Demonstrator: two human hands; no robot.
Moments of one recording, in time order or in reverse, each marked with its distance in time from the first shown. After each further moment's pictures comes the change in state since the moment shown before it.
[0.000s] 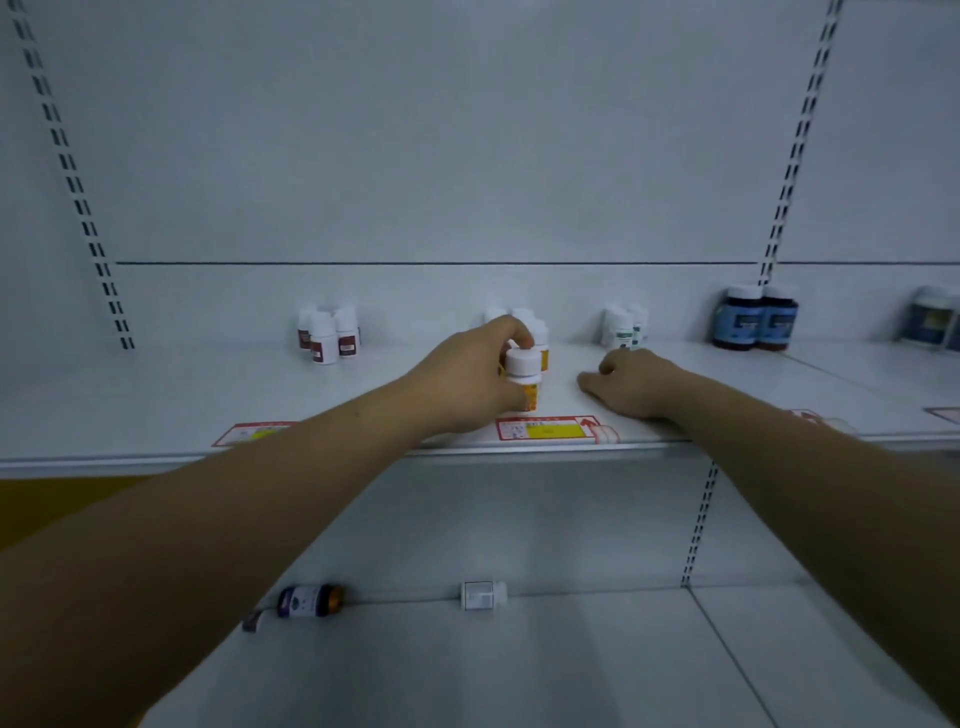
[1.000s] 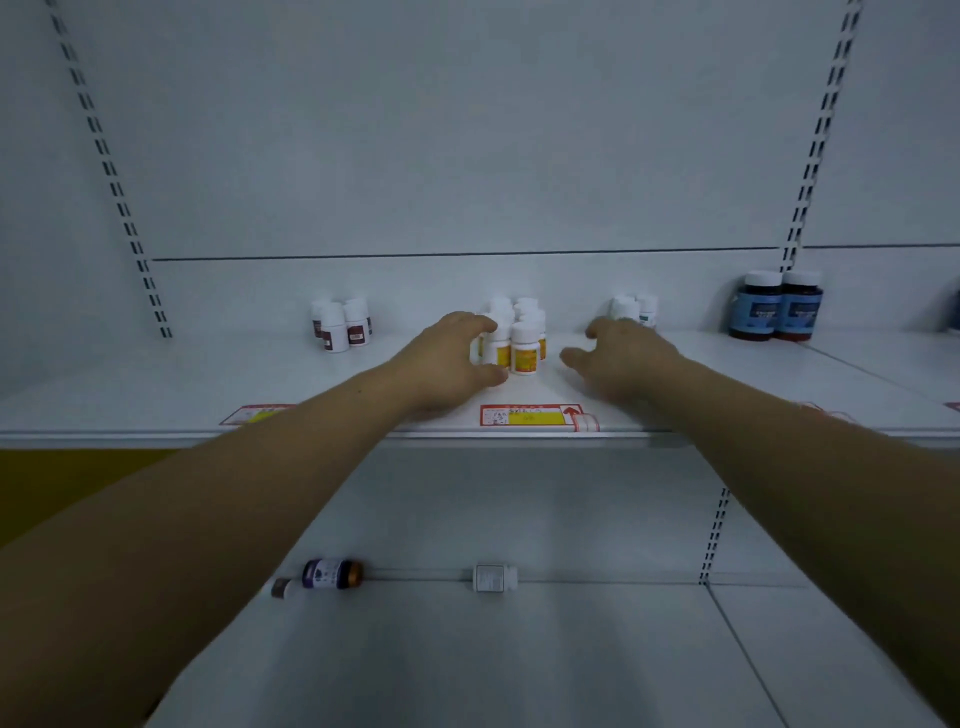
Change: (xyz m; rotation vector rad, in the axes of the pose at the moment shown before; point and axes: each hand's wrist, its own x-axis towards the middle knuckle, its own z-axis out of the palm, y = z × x) left_hand 0.017 -0.012 0.008 0.214 0.035 -0.150; right_hand -0.007 -0.007 -0.009 0.055 0.124 -0.115
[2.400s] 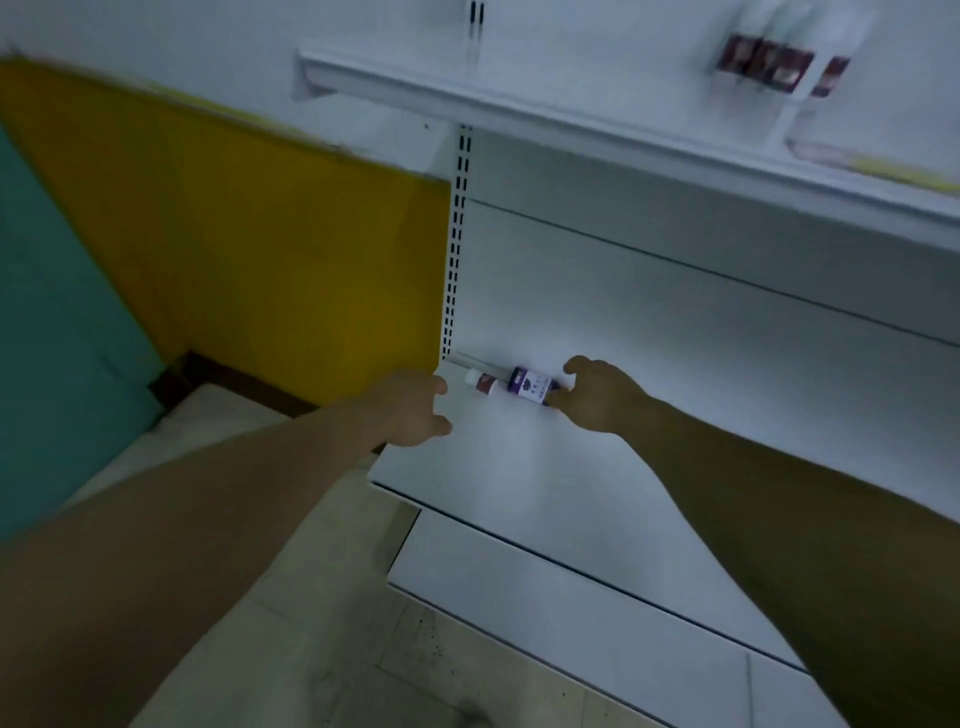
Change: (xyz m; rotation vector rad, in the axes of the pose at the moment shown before) left_hand -0.223 -0.414 0.100 0.001 -0.520 -0.578; right_hand -0.050 -0.270 0.349 0.022 -0.590 -0.266
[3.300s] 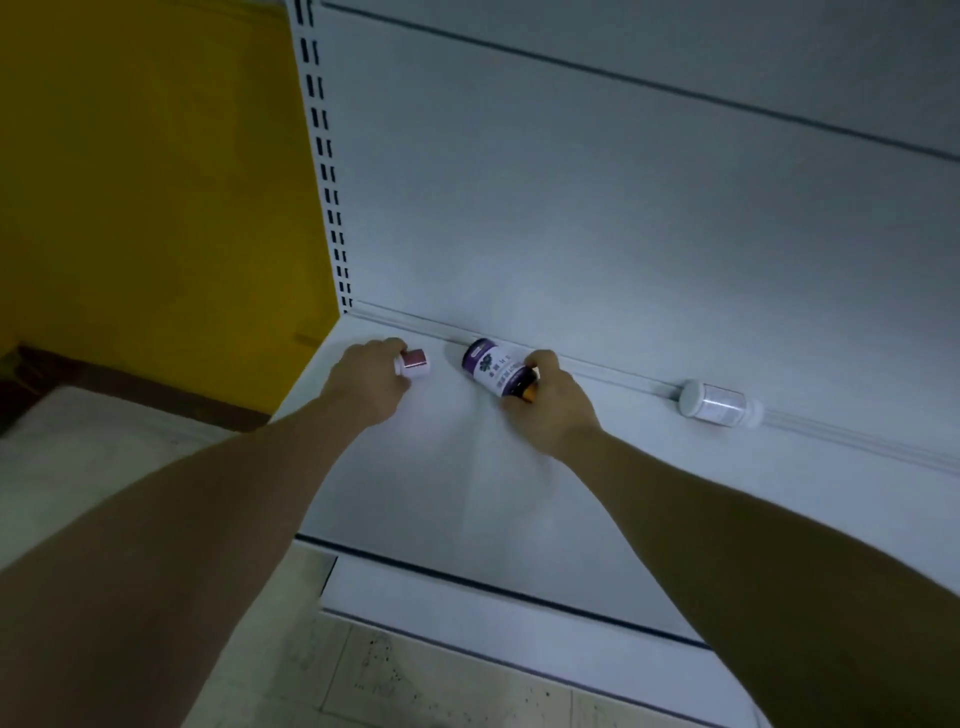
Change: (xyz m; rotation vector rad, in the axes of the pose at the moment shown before) left_hand 0.212 -0.003 0.130 -0.185 0.380 0.039; right_hand 0.111 0.101 0.148 0.334 0.219 0.135
